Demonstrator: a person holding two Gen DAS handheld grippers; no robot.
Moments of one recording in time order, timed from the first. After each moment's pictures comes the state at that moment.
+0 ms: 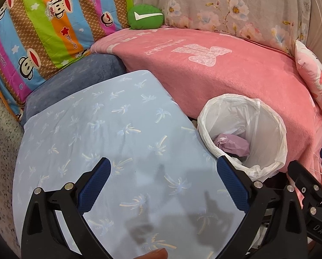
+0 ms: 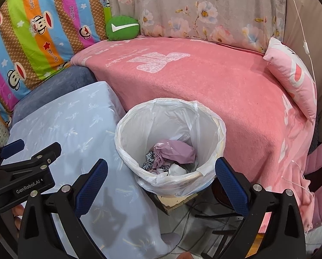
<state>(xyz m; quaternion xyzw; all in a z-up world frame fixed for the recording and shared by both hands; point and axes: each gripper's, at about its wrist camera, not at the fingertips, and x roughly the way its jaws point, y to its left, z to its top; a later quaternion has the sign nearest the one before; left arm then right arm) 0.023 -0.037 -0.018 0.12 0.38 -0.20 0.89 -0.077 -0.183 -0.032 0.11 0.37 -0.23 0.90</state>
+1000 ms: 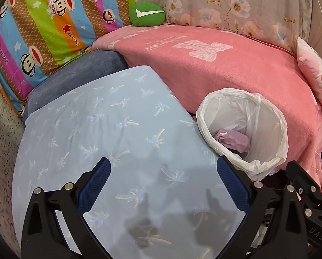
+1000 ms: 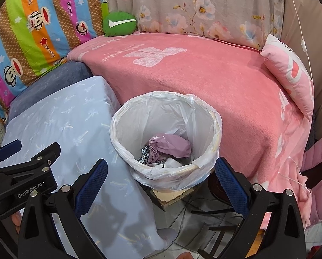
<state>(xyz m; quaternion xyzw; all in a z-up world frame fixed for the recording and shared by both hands) 0.013 -0.043 -0.026 0.12 0.39 -0.19 0.89 -0.080 -0.185 -0.039 0.10 0.38 -0.23 0.89</state>
